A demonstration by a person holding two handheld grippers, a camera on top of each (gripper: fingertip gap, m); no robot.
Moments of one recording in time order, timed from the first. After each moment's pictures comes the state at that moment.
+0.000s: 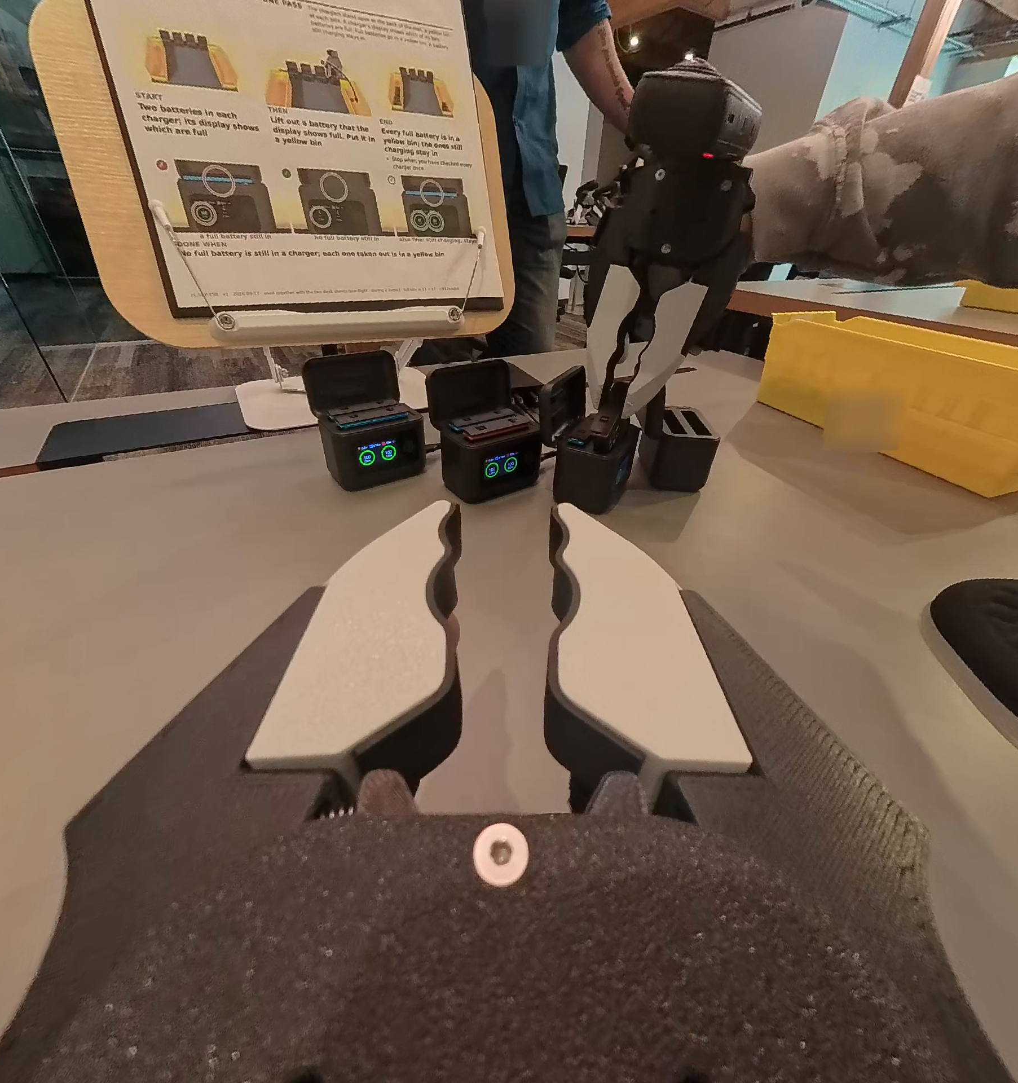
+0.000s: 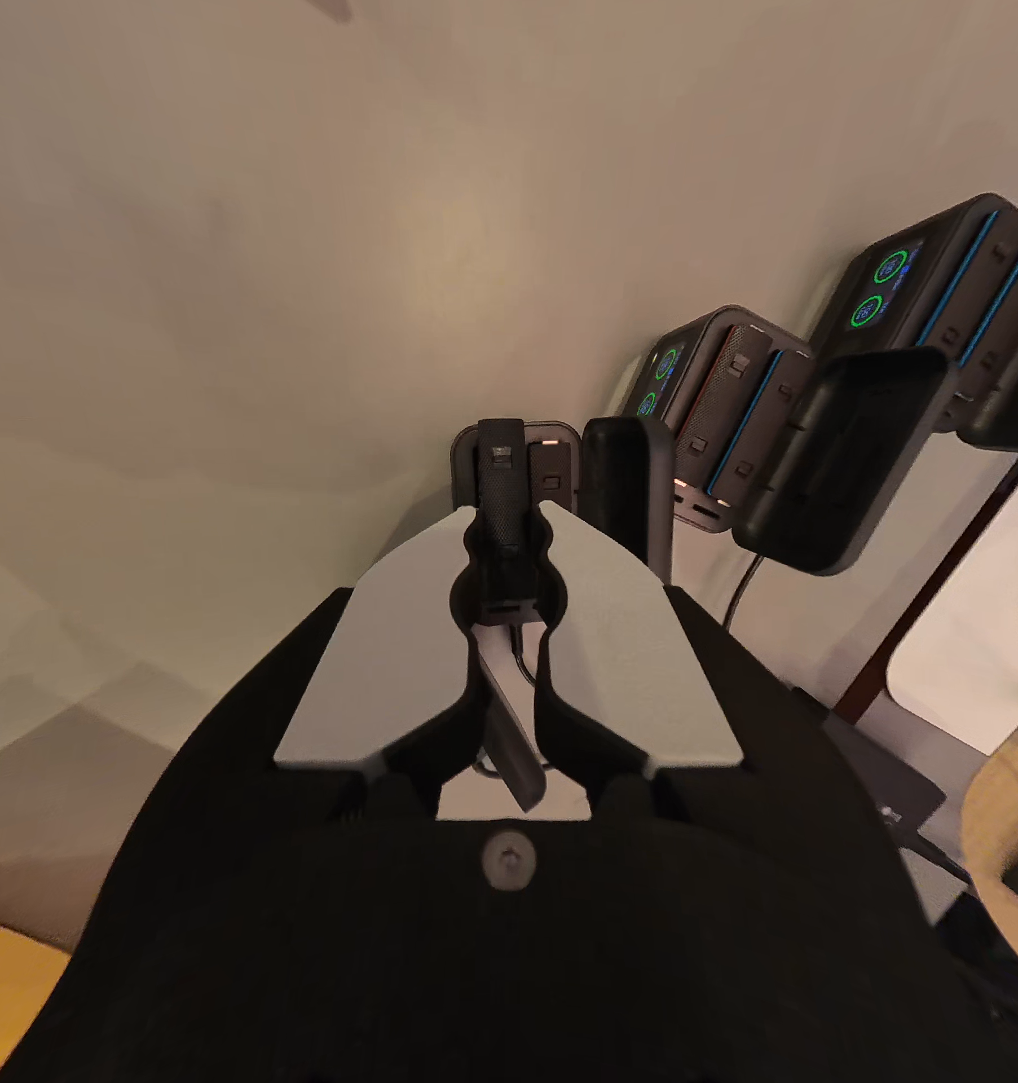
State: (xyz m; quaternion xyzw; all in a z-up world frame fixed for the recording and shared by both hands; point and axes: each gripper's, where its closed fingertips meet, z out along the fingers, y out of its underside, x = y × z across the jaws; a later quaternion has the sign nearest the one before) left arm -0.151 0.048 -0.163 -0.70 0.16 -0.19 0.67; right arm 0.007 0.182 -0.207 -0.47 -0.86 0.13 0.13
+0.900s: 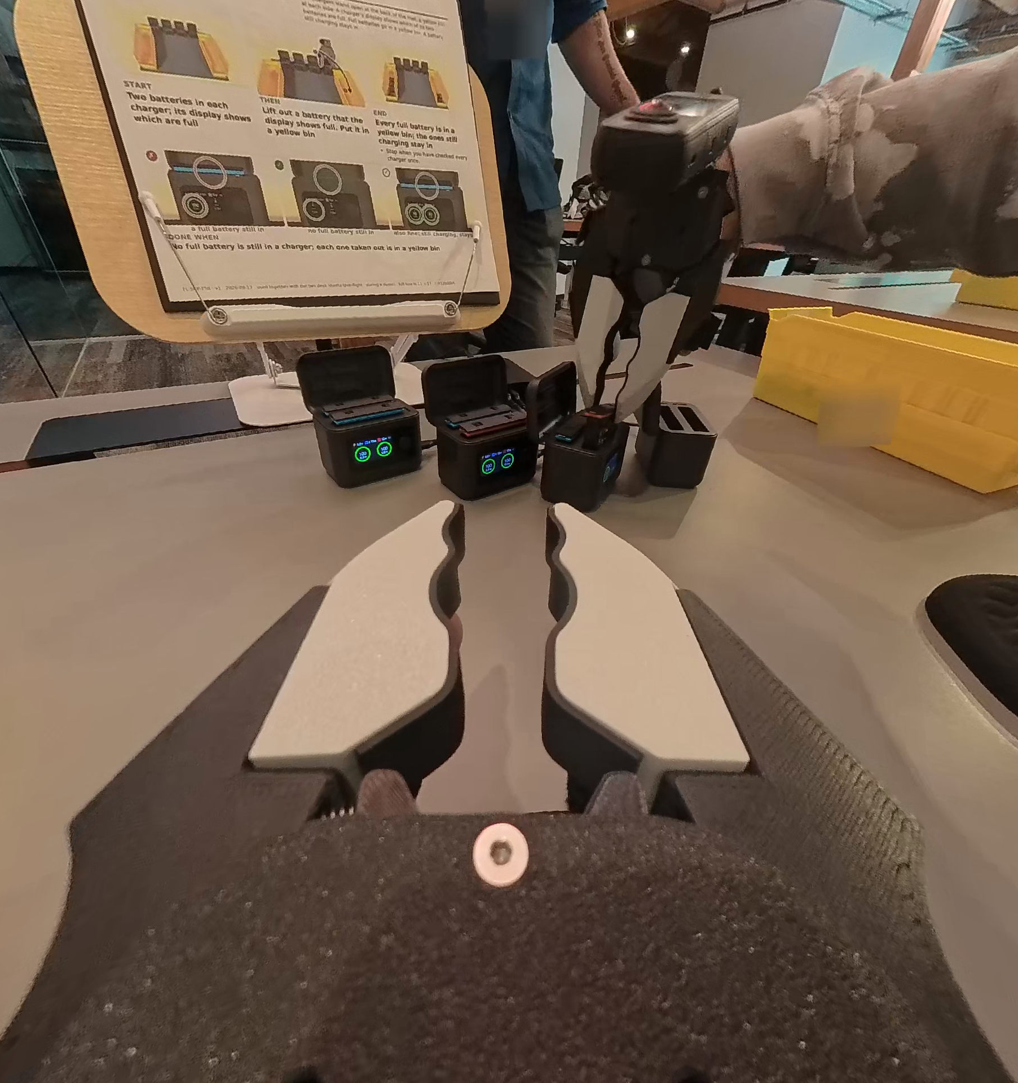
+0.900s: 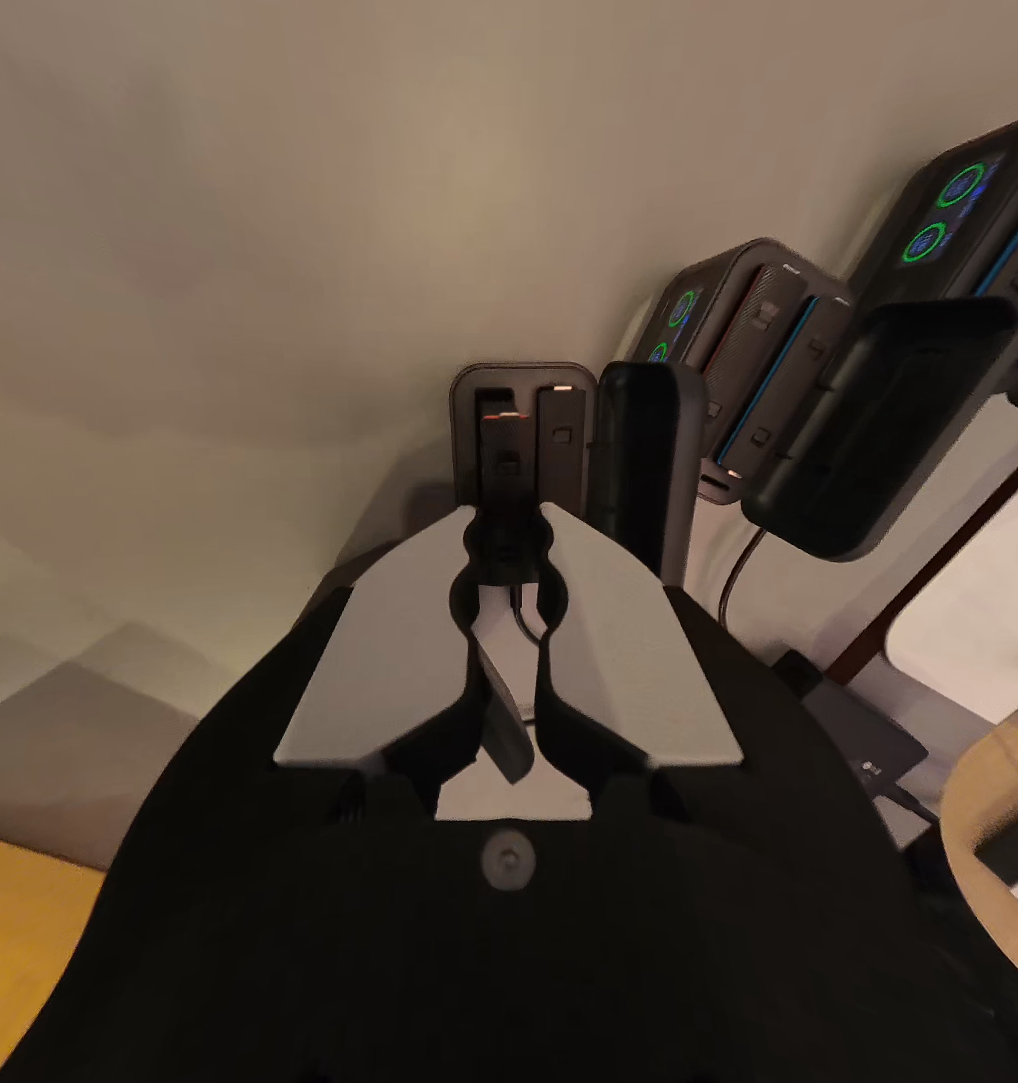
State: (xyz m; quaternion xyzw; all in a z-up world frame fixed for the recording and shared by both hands) left arm -0.150 0.047 -0.165 -0.70 0.16 -0.19 0.66; right arm 0.014 0.193 -0.218 -0.48 -0.87 0.06 0.08
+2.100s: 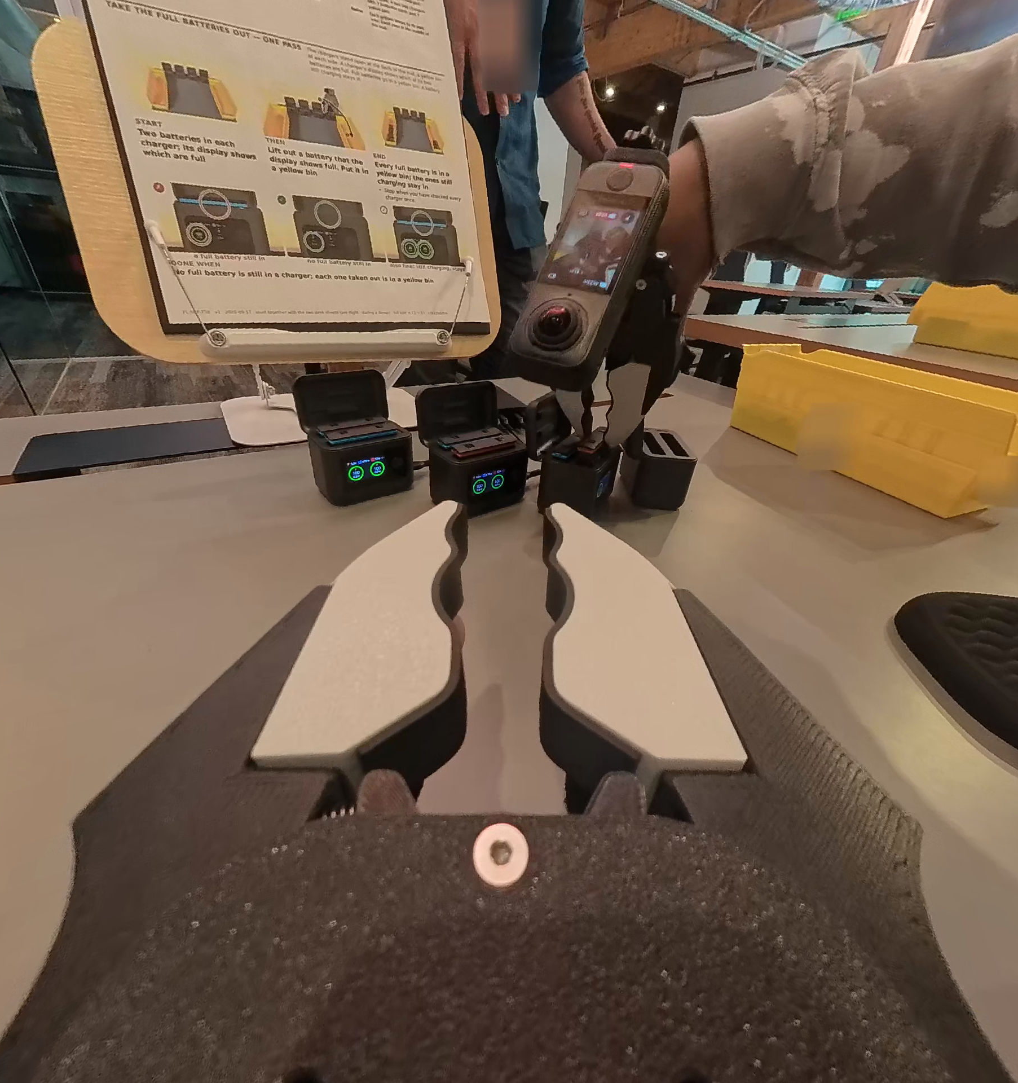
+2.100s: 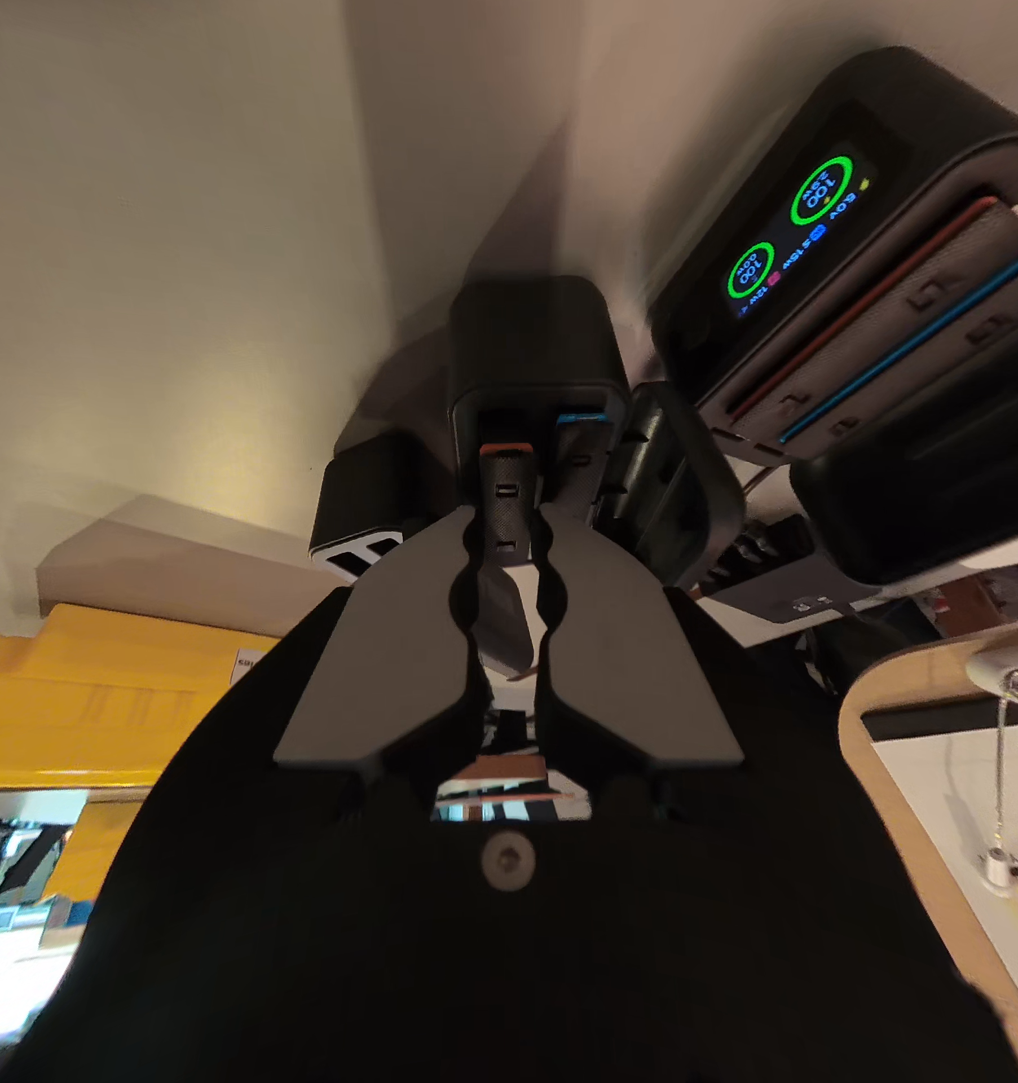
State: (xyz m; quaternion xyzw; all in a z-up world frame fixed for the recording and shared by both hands) left arm -0.152 0.041 -0.157 -0.69 0.16 -0.21 0.68; right arm 0.031 0.199 -0.222 -0.47 -0.85 -0.21 -0.09
